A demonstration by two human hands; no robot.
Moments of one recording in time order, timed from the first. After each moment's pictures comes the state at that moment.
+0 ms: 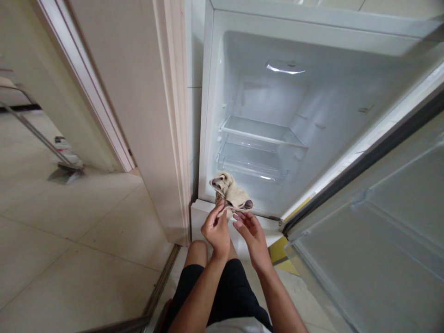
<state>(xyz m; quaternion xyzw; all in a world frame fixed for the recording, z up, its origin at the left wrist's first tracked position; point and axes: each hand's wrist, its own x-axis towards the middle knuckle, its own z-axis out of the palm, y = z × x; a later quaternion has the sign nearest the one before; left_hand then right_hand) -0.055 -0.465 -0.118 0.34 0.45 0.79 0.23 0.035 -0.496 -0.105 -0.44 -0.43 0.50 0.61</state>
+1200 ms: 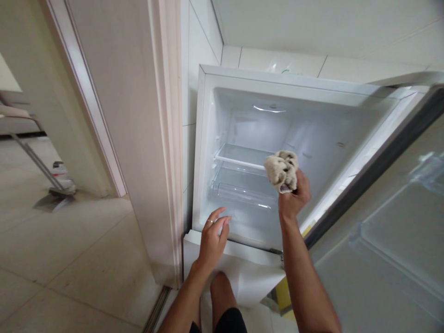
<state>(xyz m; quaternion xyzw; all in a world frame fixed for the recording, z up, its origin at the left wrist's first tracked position) -0.086 -0.403 -0.078 0.67 0.38 0.62 0.09 0.147 -0.326 0.035 -0.39 -0.52 -0.23 0.73</state>
